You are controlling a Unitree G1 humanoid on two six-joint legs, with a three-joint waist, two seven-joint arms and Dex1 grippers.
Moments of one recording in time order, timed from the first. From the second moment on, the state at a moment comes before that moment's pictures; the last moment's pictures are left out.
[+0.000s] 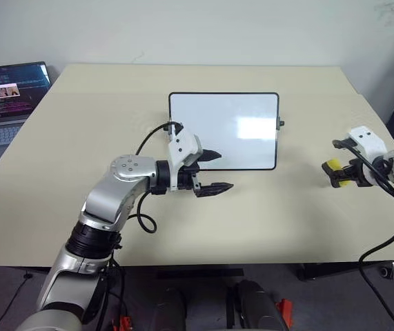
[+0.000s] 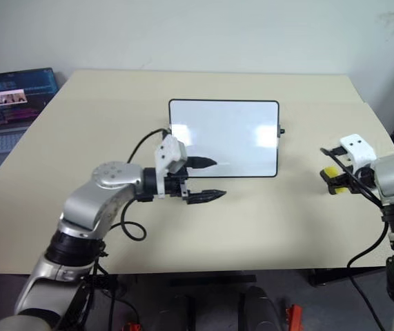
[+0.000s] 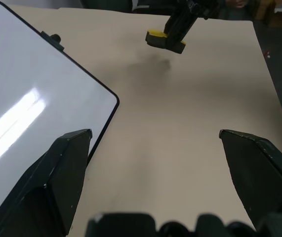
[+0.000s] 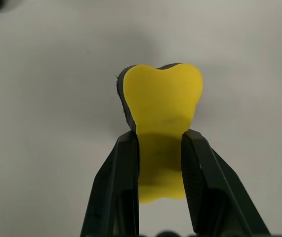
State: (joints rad) left arm -0.62 0.50 -0.21 -0.15 -0.33 0.57 -0.97; right arm -0.76 -0.88 0.08 0.26 -0.05 1.22 0.94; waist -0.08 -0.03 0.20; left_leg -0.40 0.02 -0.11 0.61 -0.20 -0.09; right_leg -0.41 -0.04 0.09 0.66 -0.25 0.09
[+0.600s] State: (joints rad) left arm -0.62 0.47 -0.23 -0.13 -0.31 0.56 -0.97; right arm -0.86 -0.87 0.13 0.50 -0.04 1.14 0.87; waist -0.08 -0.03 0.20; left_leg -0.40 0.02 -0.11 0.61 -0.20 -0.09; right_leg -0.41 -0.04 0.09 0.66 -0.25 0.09
